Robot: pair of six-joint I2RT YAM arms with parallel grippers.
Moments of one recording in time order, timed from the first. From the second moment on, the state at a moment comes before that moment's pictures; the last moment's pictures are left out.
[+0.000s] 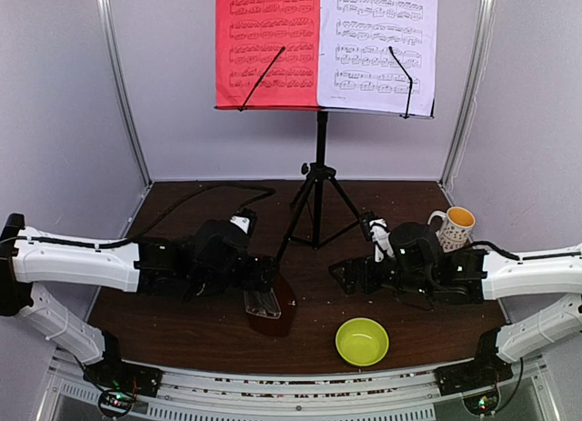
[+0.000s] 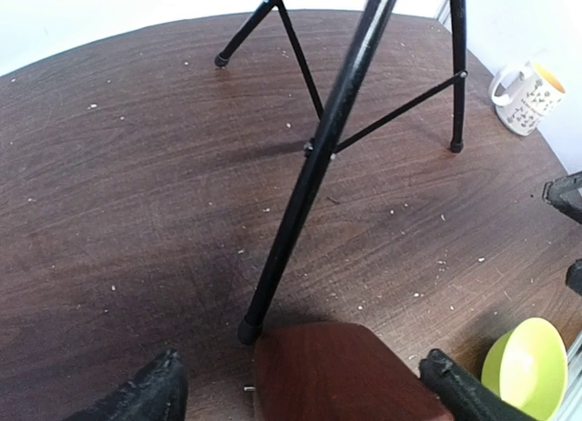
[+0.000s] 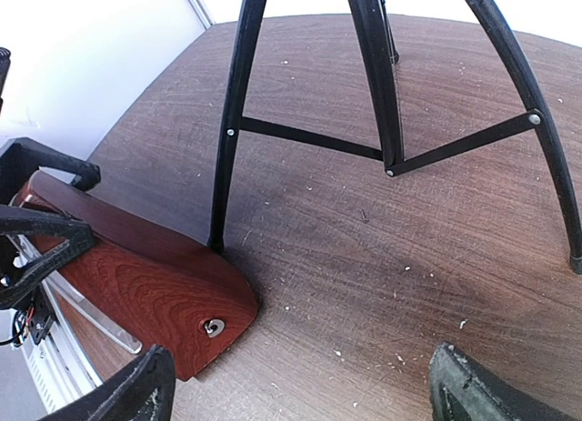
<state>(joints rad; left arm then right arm) -1.15 1.38 0.91 -0.23 -0.47 -0.62 1.01 1.18 0.67 -0.01 0.23 0.53</state>
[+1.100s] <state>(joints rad) -1.27 1.48 1.11 -0.35 -0.54 -0.35 1.01 1.12 0.55 0.10 0.03 0.43</state>
